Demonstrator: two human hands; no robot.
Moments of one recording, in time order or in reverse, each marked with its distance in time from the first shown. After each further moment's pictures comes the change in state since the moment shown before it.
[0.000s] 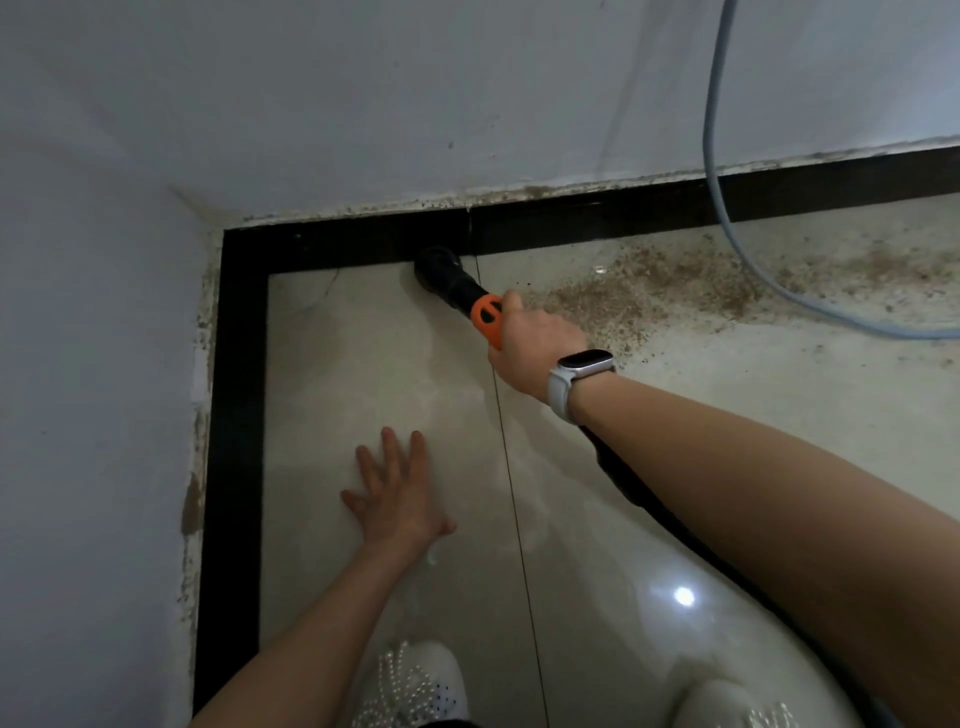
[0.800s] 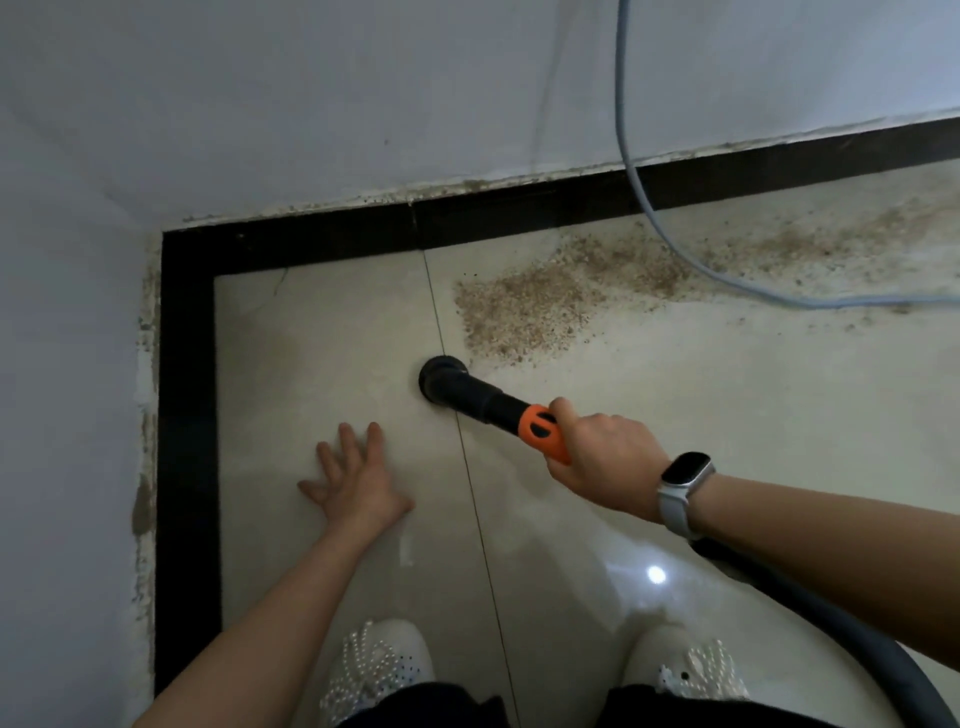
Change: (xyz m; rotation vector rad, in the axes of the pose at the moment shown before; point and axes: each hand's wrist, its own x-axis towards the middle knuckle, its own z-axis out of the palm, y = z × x) left_hand -0.004 0.008 -0.006 -0.026 0.022 -0.047; right_hand -0.135 0.084 0.001 -0.140 -0.208 -0.056
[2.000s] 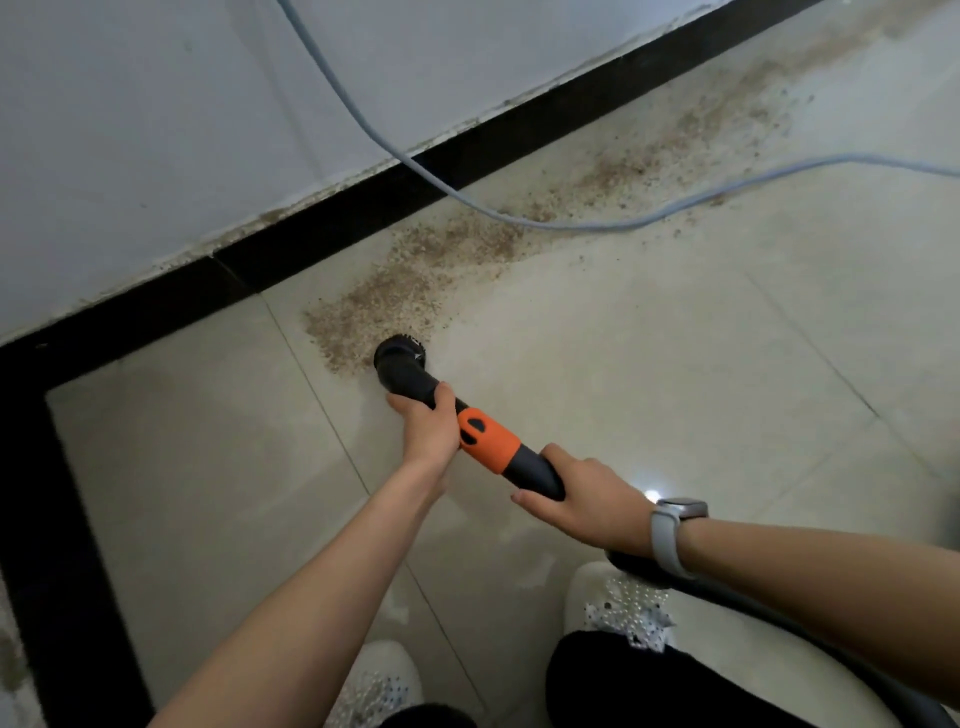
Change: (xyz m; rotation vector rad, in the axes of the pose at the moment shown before) left_hand -0.061 0.198 0.015 -1.068 -0.067 0.088; right_hand -0.101 0.064 0.061 0.648 -0.016 0.275
